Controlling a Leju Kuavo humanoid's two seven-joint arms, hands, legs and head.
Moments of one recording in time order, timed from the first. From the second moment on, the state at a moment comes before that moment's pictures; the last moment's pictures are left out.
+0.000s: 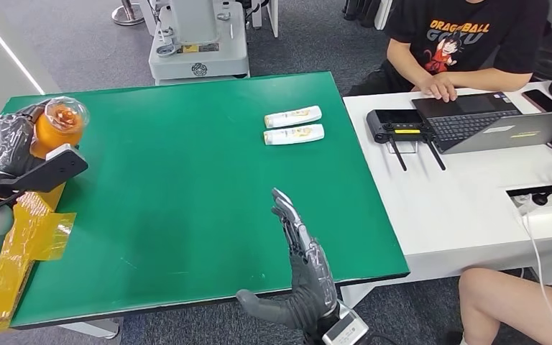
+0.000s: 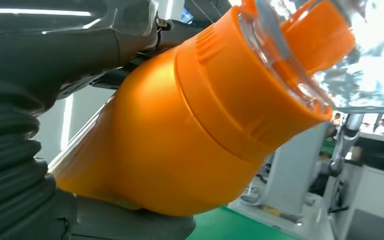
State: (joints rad) left arm -0.78 0.35 -0.42 -0.96 -0.67 0.12 -0.49; right arm 0.07 0.03 0.60 -1.61 0.13 -0.29 -0.49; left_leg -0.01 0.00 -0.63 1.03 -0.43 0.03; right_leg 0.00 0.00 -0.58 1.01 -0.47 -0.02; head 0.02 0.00
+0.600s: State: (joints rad) left arm -0.75 0.43 -0.43 -0.91 -0.84 0.07 -0.46; right arm 0.08 0.06 0.57 -1.61 0.14 -0.22 -0.47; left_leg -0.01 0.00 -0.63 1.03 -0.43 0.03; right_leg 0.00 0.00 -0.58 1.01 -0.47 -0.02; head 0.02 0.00
